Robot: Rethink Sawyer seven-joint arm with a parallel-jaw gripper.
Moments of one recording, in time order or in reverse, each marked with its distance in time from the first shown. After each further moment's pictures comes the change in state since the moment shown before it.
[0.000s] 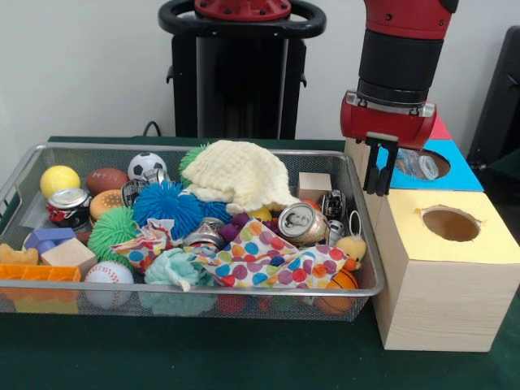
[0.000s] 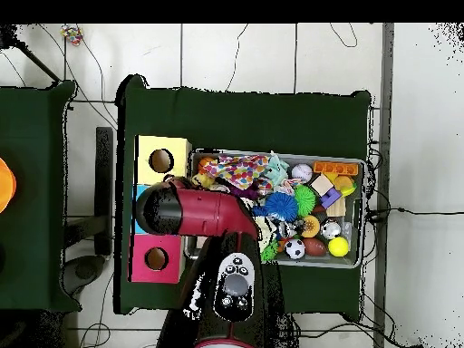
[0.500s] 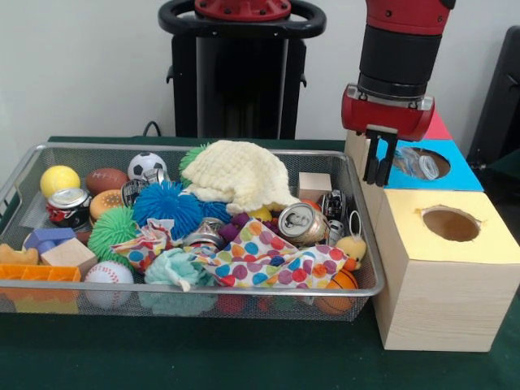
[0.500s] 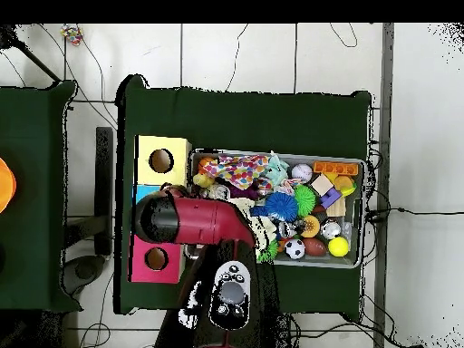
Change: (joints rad) arm 0.014 -0.018 0.000 0.048 0.000 0.000 0.000
